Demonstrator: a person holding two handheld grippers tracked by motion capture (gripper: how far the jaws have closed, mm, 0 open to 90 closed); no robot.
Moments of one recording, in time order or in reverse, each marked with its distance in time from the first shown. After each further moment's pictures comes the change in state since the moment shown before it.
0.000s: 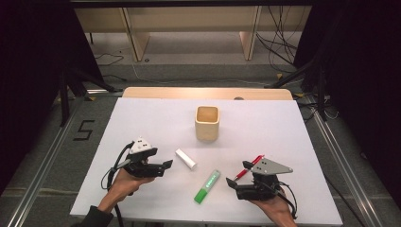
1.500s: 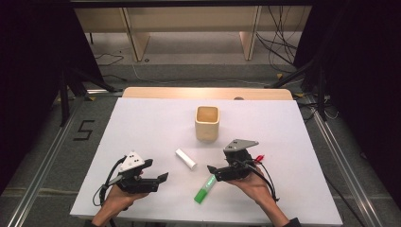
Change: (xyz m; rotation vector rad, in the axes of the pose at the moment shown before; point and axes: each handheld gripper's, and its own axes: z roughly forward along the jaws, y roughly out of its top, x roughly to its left) left arm -0.012 -0.033 -0.023 -0.047 -0.025 0.003; right arm 0.000 0.047 0.067 0.178 0.043 -0.006
